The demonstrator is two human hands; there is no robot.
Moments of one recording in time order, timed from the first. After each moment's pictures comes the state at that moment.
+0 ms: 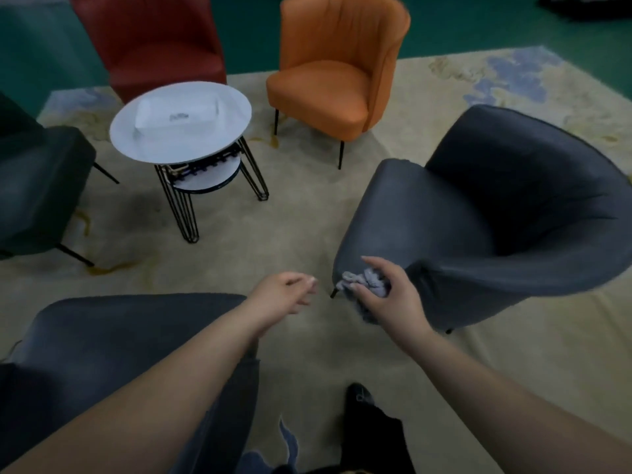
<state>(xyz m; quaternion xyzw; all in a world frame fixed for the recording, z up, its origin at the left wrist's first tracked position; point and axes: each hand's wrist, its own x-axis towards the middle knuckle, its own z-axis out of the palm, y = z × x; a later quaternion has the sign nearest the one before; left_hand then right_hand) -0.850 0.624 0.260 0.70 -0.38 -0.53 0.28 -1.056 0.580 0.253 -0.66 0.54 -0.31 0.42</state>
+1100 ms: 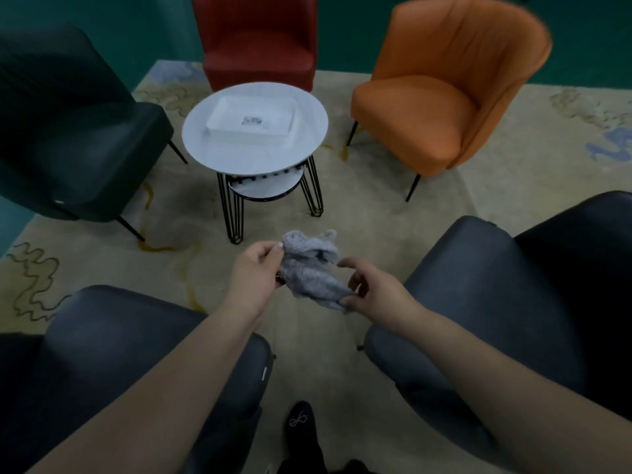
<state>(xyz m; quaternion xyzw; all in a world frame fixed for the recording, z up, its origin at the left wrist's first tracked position) -0.726 0.460 0.287 0.71 -0.13 -0.35 0.60 -0.896 0.344 0.255 -0.84 0.33 -0.05 0.43</state>
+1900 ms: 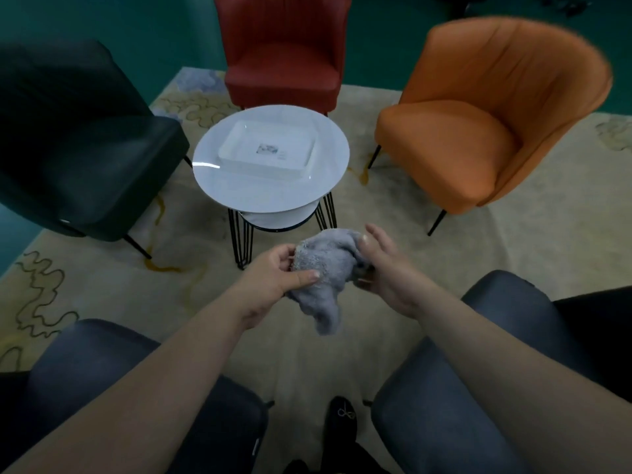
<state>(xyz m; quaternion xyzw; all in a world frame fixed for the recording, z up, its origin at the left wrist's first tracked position) -0.618 0.332 0.304 0.63 -0.20 -0.50 0.56 -0.761 0.180 0.286 -0.53 0.37 -0.09 0.76</state>
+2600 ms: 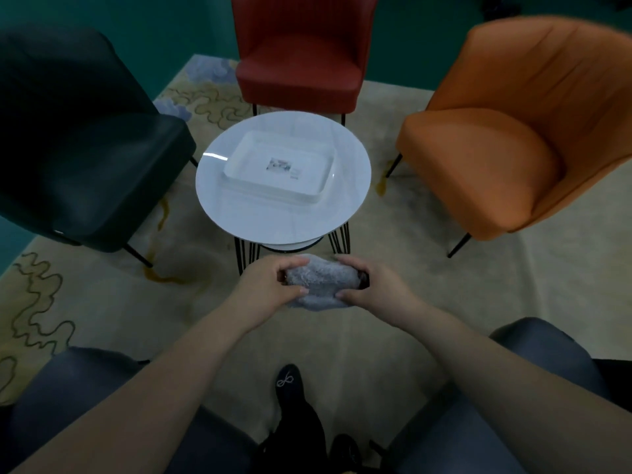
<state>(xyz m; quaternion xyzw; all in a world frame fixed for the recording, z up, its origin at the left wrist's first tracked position) -0.493 0.246 0.276 0.80 -0.34 -0.33 0.38 -0.638 0.092 0.261 -0.81 0.27 -0.01 0.51</state>
